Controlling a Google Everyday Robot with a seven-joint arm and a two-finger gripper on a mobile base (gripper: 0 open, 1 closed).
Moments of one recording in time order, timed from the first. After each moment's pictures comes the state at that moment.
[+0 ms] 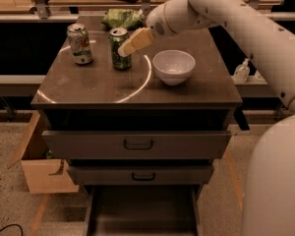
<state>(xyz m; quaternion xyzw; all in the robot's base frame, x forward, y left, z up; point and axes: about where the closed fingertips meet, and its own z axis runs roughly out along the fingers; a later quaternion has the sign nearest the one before) 0.753 0.025 0.932 -0.47 0.73 0.20 0.45</state>
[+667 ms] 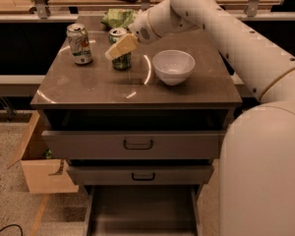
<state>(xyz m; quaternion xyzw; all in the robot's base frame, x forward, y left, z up) 0.759 0.073 0.910 -0.50 0.72 0.23 0.43</state>
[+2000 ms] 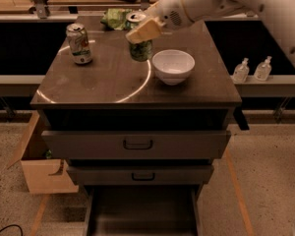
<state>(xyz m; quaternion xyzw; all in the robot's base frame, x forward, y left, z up) 0.681 0.016 0.985 -0.54 0.68 0.22 0.45</state>
